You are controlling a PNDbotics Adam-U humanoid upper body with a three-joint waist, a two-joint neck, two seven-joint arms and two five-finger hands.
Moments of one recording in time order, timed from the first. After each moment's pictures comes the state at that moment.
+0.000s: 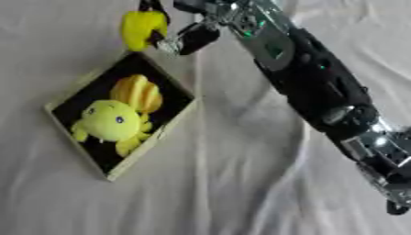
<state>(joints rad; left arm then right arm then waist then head) -0.71 0.34 -0.07 -1.99 -0.04 -0.44 0.23 -1.07 -0.46 0.36 -1.26 0.64 -0.46 0.23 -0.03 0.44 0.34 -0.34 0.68</state>
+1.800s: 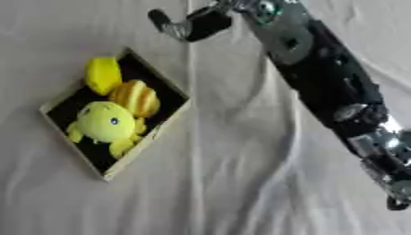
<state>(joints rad) -0.63 0.36 -0.05 -1.99 -0.03 -0.39 0.26 -0.87 -0.71 0.21 -1.69 0.23 -0.32 0.24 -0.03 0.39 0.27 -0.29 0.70</state>
